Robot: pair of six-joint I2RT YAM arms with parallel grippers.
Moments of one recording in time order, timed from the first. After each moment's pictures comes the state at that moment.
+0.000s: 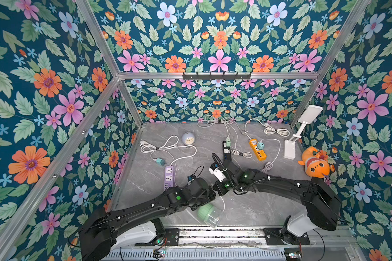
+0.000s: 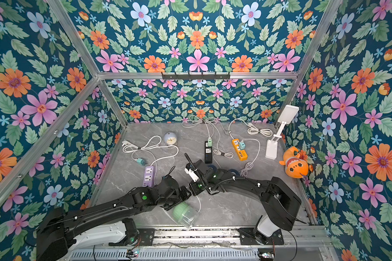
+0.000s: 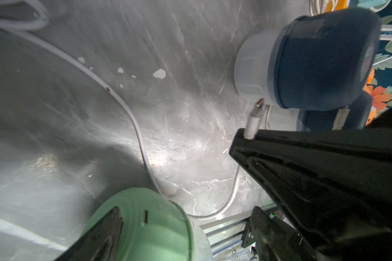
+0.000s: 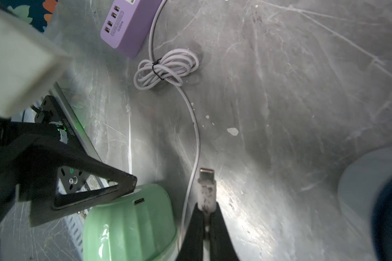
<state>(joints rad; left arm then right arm) -1.06 1.08 0.64 -0.50 -0.03 -1.34 0.91 1.55 0.98 -0.37 -0.24 0.34</state>
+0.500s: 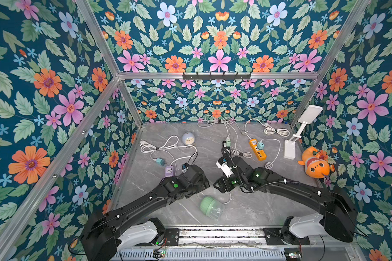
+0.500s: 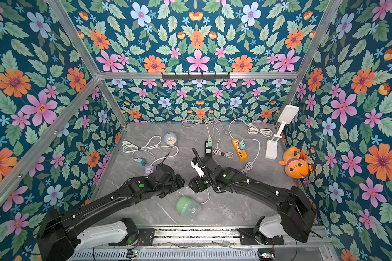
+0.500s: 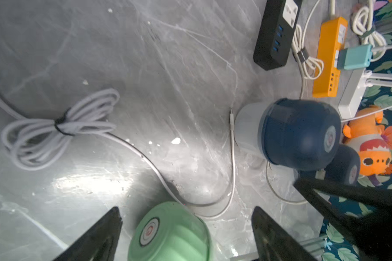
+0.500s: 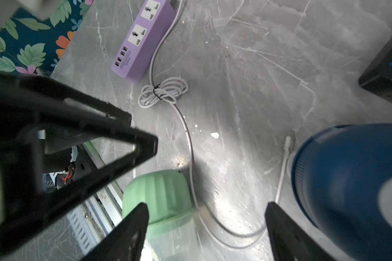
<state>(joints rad) -0.84 1.11 0.77 -0.64 -0.07 -1.14 0.88 1.37 0.99 -0.48 -0.17 0.34</state>
